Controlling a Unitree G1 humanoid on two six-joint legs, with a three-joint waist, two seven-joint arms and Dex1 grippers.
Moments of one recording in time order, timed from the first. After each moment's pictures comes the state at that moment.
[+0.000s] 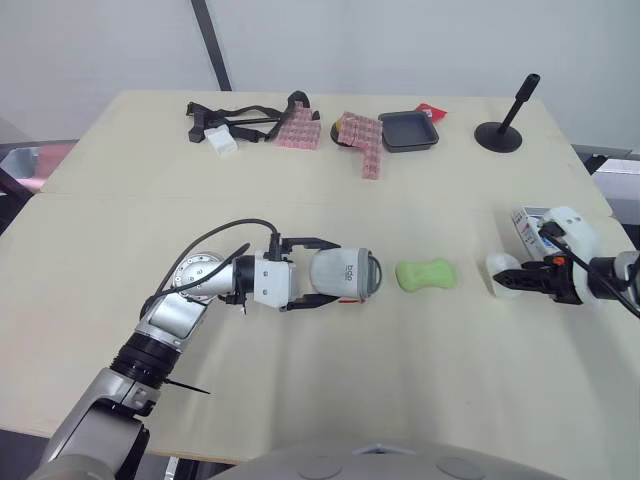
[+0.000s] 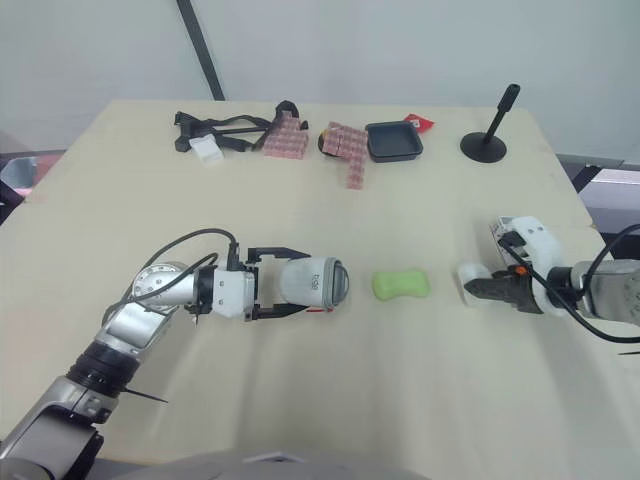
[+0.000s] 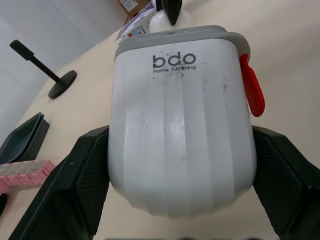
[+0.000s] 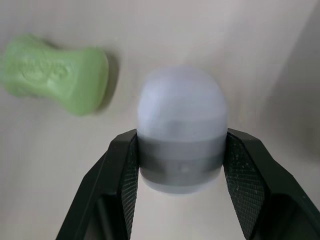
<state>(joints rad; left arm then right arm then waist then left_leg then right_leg) -0.33 0.51 -0.32 0.08 -0.11 -0.52 -1.03 -0.20 -1.08 -0.13 -0.13 1.00 1.23 0.49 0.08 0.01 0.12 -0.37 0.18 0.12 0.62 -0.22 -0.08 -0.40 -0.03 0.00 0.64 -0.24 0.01</state>
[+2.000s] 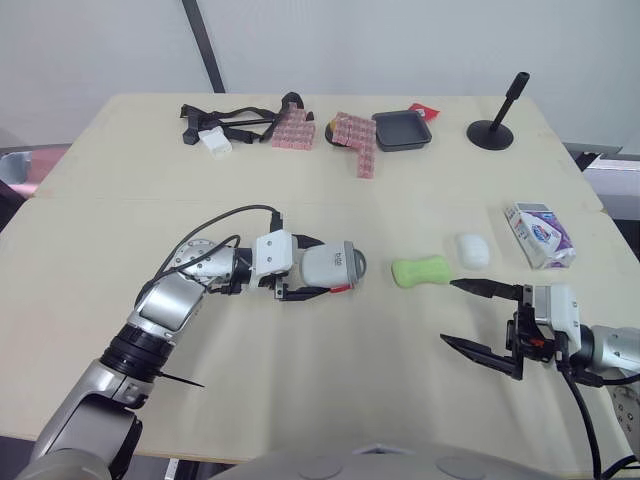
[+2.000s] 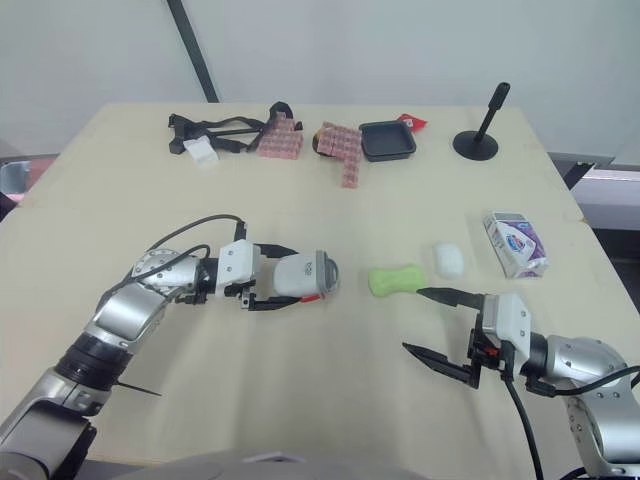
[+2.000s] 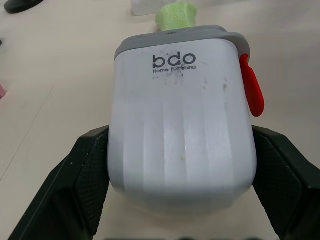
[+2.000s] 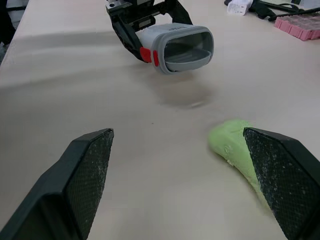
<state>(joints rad) -0.37 0.55 -0.31 -0.02 -0.18 0.00 -1.08 0.31 -0.63 -0.24 -0.31 0.52 -0.03 1.21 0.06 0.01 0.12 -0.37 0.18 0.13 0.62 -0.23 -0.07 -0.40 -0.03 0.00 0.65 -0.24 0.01</state>
